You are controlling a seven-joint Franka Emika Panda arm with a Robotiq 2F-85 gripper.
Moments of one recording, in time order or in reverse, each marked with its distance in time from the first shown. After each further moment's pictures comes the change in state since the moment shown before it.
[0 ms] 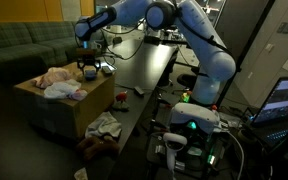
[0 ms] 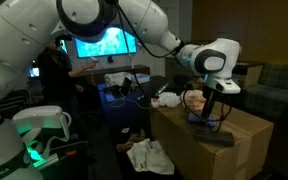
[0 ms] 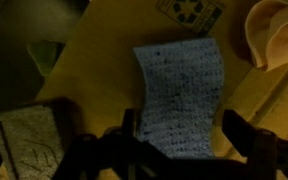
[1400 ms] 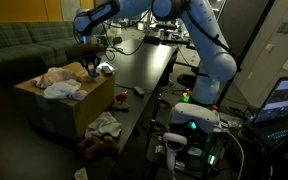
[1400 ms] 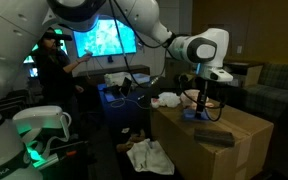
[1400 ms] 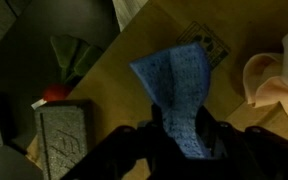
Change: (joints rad) arm 0.040 -0.125 0.002 -0.118 -0.070 -0.021 -0.095
